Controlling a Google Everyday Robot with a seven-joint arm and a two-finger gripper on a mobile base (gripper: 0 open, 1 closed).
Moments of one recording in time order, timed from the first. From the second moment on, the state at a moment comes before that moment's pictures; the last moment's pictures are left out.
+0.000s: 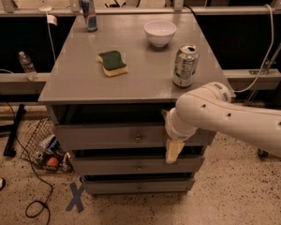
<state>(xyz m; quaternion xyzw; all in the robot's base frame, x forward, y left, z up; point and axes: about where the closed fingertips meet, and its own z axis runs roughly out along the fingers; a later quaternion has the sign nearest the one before) 0.558 -0.094 0.657 -0.72 0.66 -0.05 0.20</state>
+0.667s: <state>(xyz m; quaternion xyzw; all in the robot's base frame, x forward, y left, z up) 0.572 -0.076 0.635 -0.72 0.66 -0.04 0.20</state>
